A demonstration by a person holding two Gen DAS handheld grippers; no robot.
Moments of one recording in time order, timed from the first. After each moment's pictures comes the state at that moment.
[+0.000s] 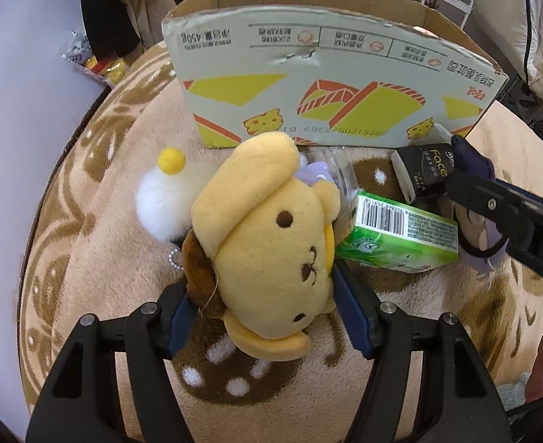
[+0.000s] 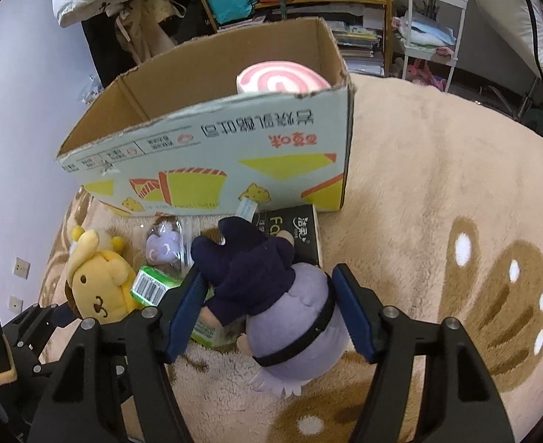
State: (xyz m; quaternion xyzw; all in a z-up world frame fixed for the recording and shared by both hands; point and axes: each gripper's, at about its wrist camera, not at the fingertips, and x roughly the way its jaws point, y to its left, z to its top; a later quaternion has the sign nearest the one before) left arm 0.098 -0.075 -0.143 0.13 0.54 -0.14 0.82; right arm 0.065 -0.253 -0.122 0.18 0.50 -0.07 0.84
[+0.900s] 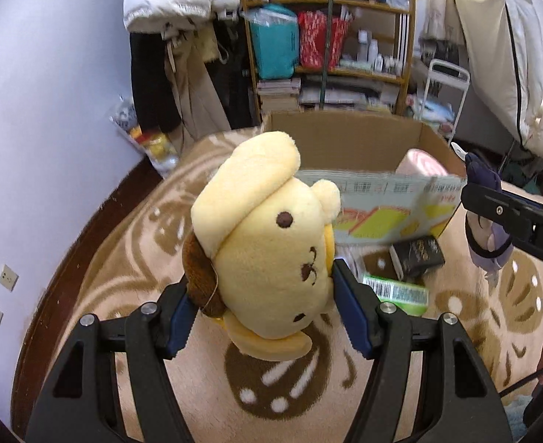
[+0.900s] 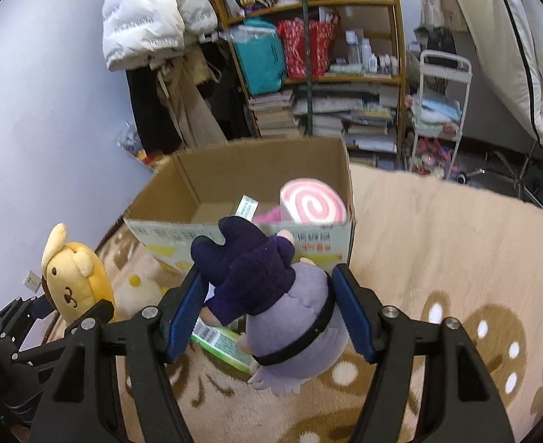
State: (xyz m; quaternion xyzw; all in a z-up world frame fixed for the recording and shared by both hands) left arm 0.070 -0.038 -0.051 0.10 0.39 -0.12 0.91; right arm 0.044 -0.245 -0.042 0.14 0.37 -0.05 0.91
